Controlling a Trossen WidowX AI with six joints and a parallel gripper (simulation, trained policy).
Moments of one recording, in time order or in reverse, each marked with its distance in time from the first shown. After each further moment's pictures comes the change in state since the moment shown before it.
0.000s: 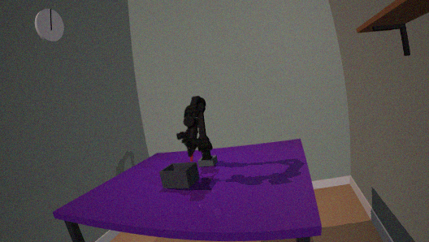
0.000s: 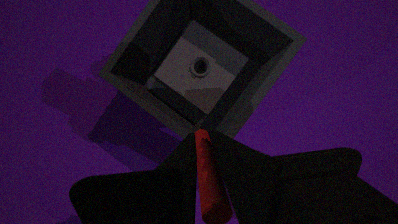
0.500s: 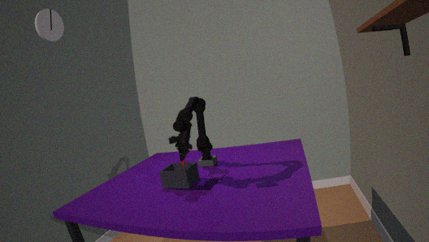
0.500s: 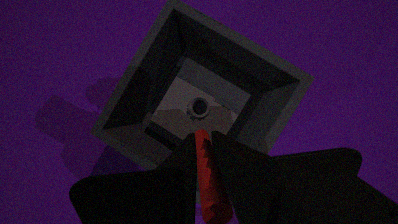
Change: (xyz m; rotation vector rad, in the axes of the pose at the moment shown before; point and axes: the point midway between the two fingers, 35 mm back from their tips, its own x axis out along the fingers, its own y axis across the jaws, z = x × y) arm 0.029 -0.005 0.044 0.081 -0.030 -0.019
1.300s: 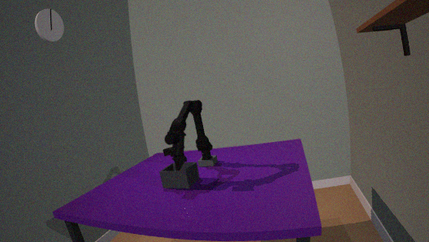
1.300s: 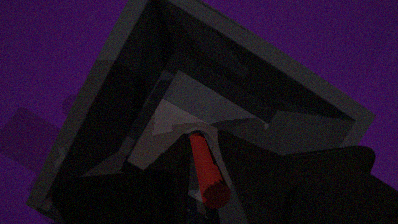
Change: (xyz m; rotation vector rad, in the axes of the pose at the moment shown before) arm 0.062 -0.005 0.017 -0.003 0.085 -0.072
